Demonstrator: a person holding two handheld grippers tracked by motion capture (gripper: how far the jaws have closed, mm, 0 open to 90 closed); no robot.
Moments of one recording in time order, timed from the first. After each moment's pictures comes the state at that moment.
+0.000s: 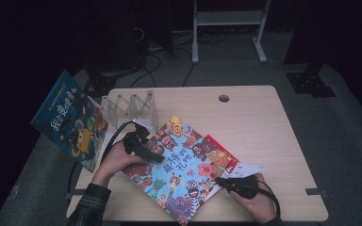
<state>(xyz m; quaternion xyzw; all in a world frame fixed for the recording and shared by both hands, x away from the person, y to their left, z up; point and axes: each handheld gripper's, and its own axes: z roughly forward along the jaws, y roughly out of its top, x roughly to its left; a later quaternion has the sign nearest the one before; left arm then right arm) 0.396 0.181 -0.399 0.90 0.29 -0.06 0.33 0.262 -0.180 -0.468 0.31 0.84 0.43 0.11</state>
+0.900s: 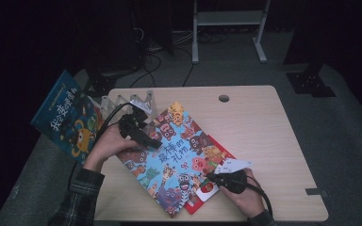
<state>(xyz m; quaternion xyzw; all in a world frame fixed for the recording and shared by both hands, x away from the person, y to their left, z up) 0.408 0.177 -0.331 0.91 0.25 -0.03 0.32 0.277 -0.151 -0.467 0.30 0.84 0.43 0.12</state>
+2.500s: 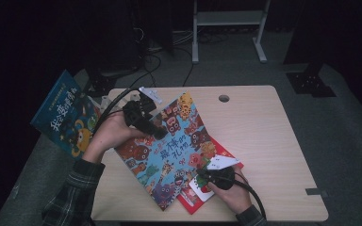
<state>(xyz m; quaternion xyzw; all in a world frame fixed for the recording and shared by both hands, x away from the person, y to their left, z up) 0.386 0.141 -0.263 0.94 0.20 0.01 0.29 0.288 -0.121 -0.468 0.30 0.84 0.43 0.13</state>
